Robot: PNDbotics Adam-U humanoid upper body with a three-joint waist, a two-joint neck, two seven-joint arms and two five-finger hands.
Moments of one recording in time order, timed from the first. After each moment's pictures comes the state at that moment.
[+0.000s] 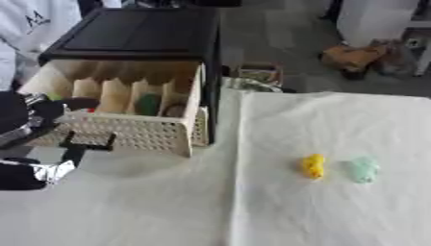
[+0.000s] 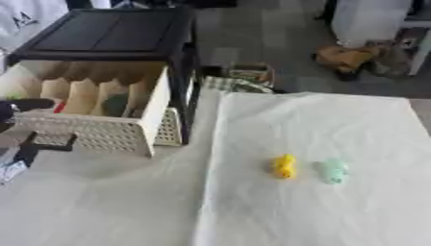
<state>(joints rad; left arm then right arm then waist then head) -0.29 1.17 -0.04 -1.99 -0.39 -0.15 -0.11 -0.56 -0.62 -0.12 -1.98 0.11 -0.07 -0.38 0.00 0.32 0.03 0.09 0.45</state>
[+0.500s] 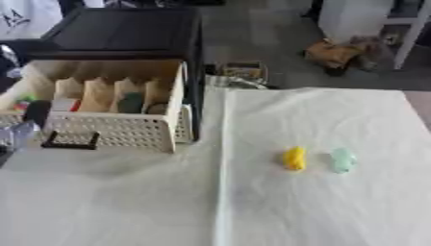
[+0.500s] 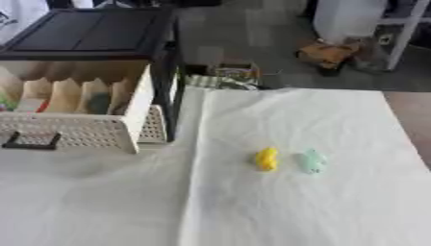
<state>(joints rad) -0.40 1.12 0.03 -1.99 0.04 -0.26 0.05 -0.54 -0.64 -0.12 -1.98 0.12 -0.05 -0.35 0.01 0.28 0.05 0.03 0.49</state>
